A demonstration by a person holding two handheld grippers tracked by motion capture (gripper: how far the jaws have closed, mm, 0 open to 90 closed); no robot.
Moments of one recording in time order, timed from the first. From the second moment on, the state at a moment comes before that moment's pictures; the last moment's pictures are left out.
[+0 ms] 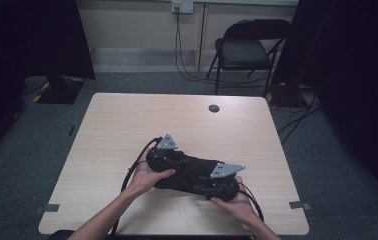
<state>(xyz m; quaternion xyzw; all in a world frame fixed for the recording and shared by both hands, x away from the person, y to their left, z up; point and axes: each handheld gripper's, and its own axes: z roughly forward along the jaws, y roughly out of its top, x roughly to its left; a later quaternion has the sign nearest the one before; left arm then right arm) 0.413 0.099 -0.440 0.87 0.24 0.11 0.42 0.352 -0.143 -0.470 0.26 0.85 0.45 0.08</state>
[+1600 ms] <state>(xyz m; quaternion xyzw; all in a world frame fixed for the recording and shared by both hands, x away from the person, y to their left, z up) 0.411 0.149 -0.489 0.86 0.35 0.11 0.35 0.424 -0.148 -0.495 0.32 0.84 0.43 0.14</state>
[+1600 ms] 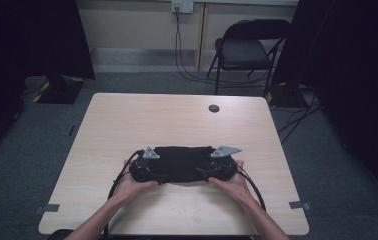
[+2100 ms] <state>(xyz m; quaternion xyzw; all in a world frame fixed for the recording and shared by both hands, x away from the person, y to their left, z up) 0.399 0.166 -0.462 0.85 0.34 0.11 0.39 0.415 -0.164 -0.464 0.35 0.80 0.46 0.13</state>
